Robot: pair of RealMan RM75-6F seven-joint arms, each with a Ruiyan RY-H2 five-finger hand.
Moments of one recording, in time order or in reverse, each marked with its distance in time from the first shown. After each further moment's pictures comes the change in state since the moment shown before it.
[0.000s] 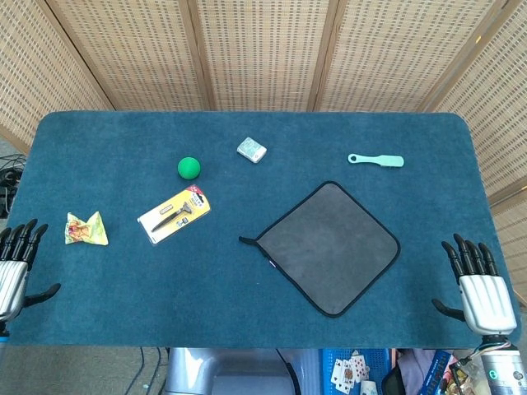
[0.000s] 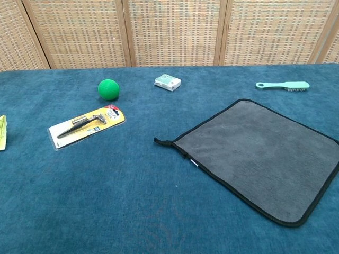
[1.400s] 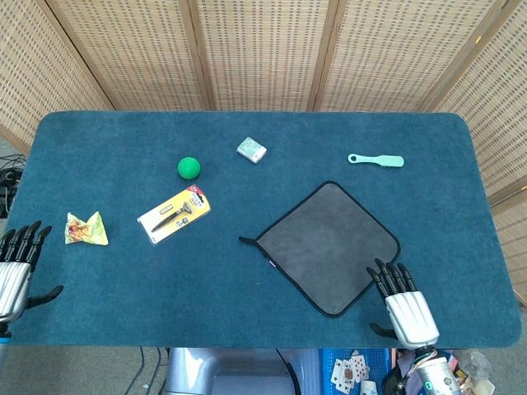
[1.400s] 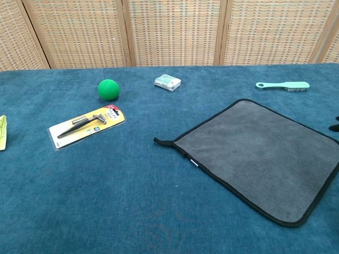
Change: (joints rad) left arm -0.001 0.000 0.007 -0.006 0.009 -0.006 -0.005; right arm 0.025 -0.212 -0.090 -0.060 -0.084 -0.110 -0.181
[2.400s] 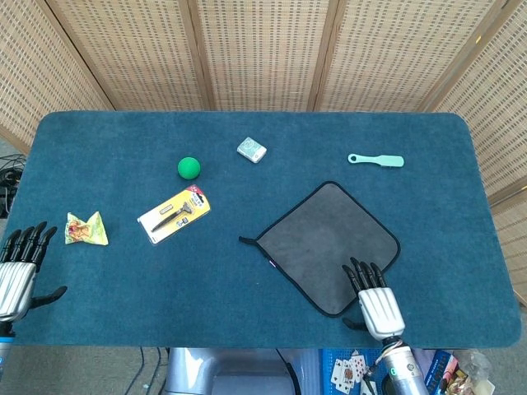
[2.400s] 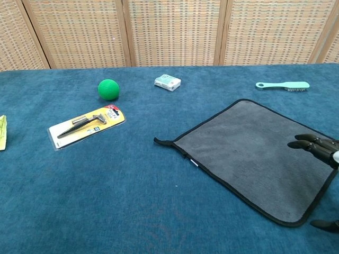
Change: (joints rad) left arm -0.007 -0.008 0.005 0.003 0.004 -0.013 0.007; right arm 0.032 -0.245 0.045 0.163 0.083 -0.052 0.024
